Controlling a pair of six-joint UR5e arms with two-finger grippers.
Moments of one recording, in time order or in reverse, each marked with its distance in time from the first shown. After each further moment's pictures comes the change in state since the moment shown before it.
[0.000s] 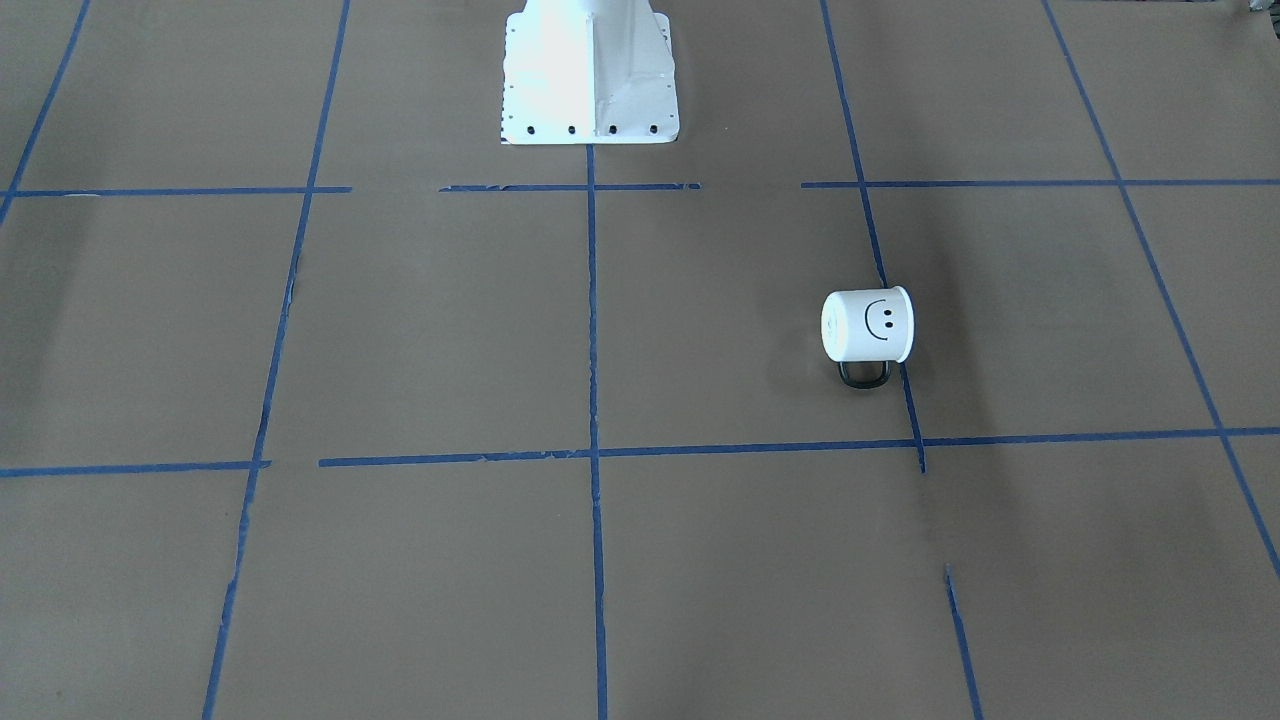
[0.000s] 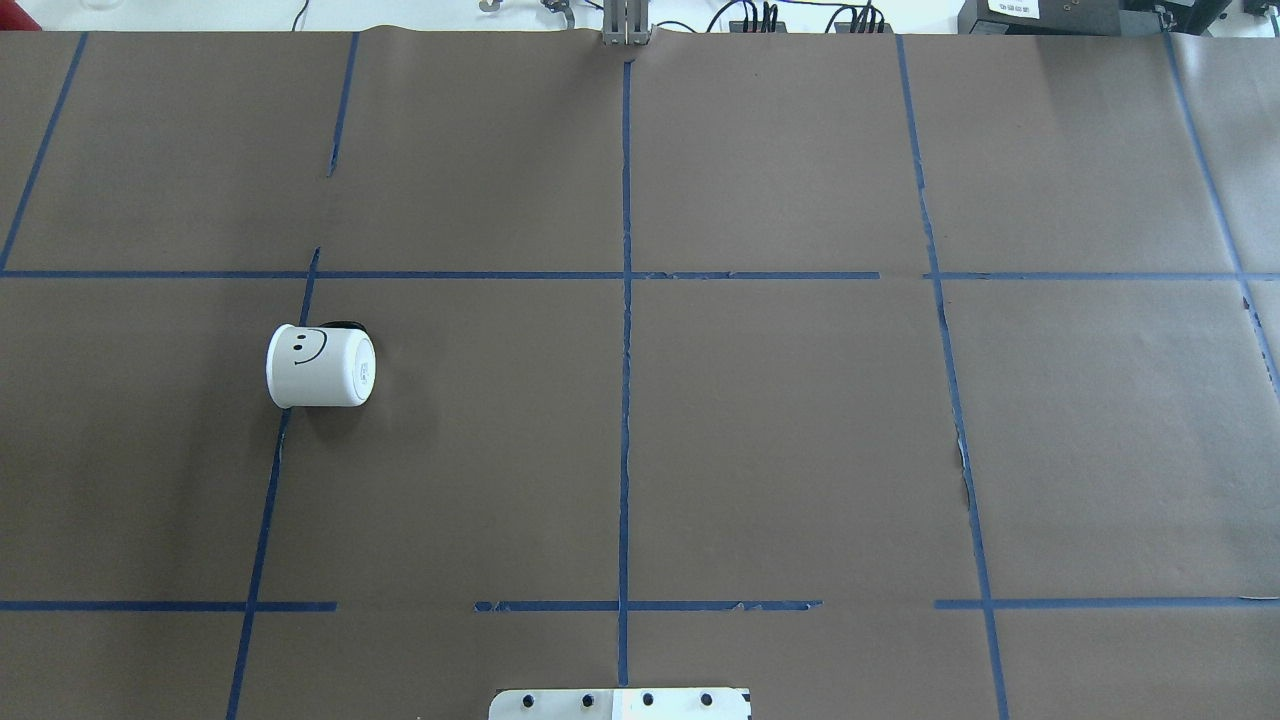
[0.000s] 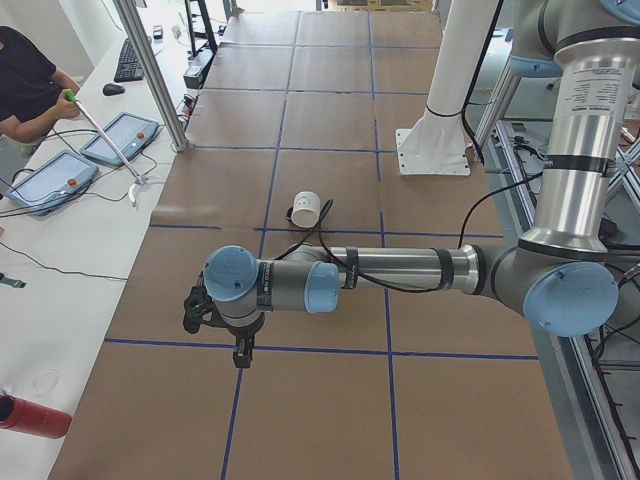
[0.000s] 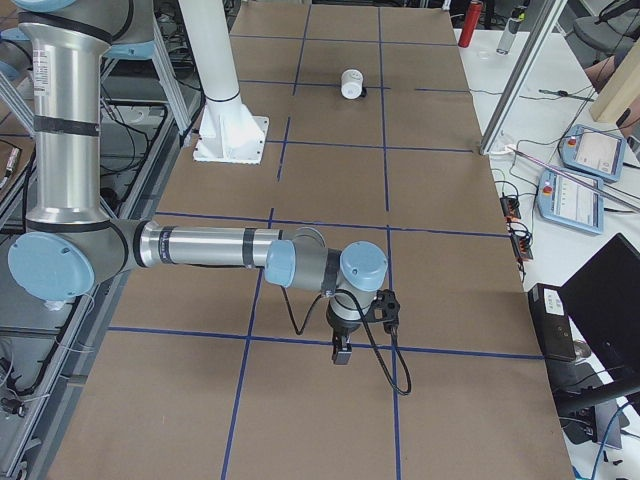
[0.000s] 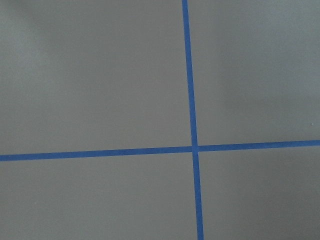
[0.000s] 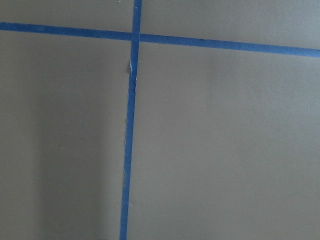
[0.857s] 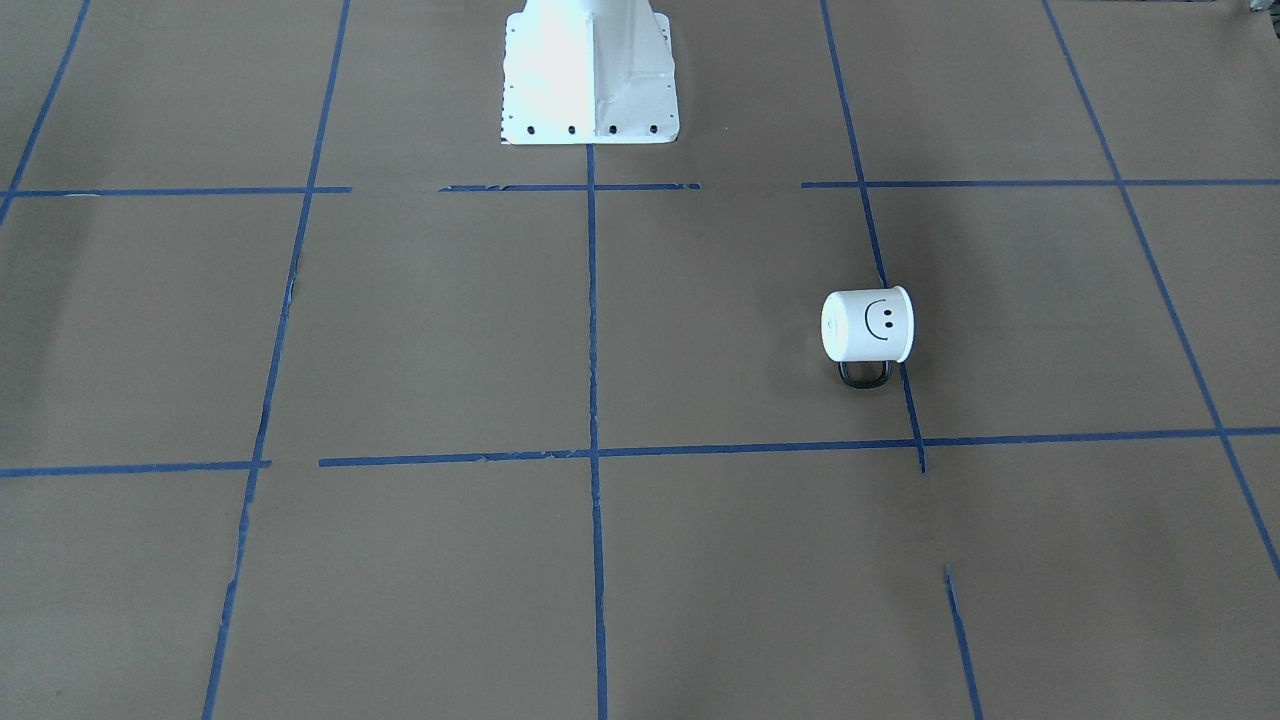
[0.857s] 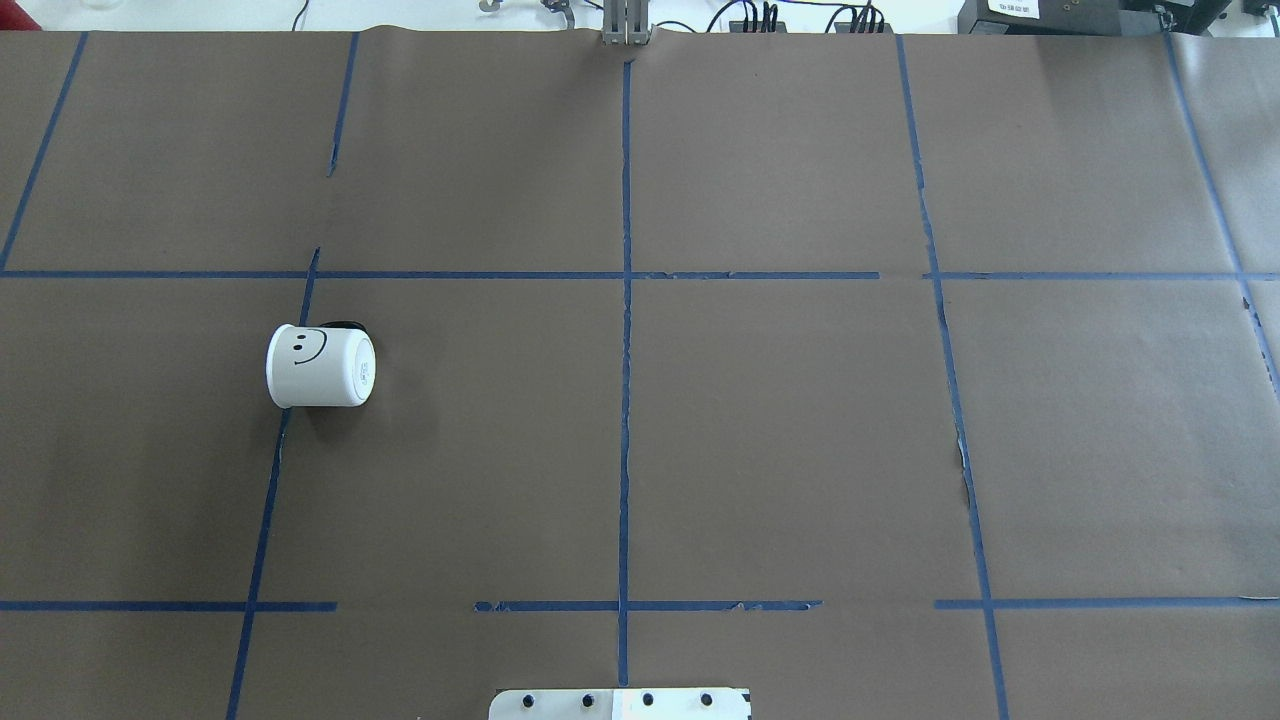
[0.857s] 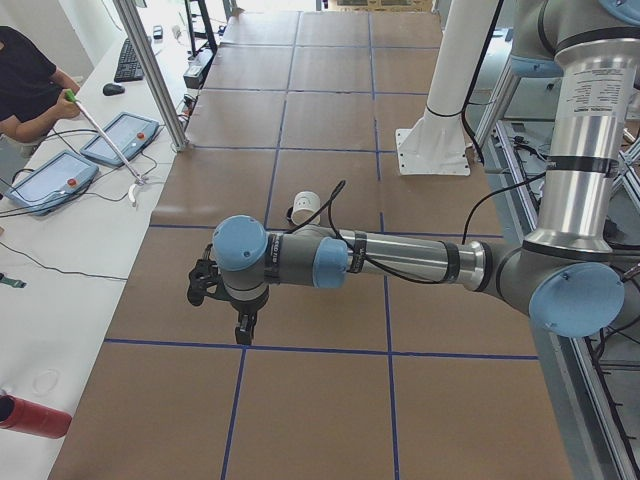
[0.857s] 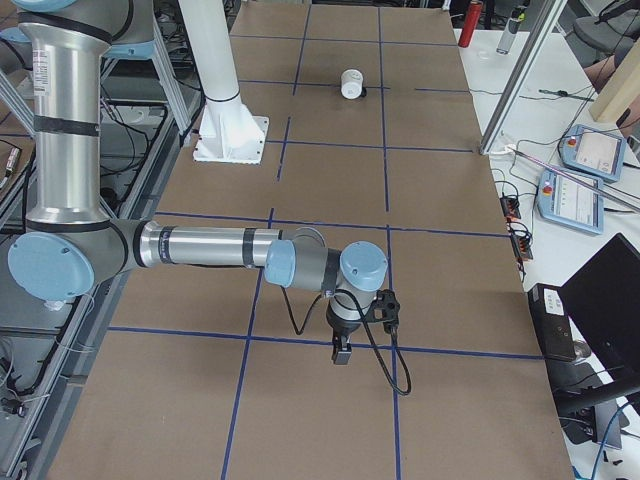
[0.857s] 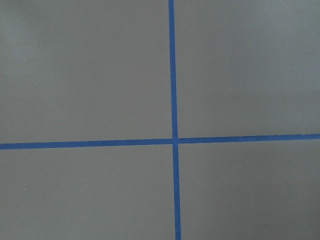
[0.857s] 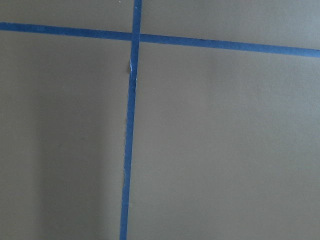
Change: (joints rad) left arm 0.015 0.032 -0.139 0.038 -0.009 0.000; right arm 0.000 0.000 0.000 0.000 0.000 0.000
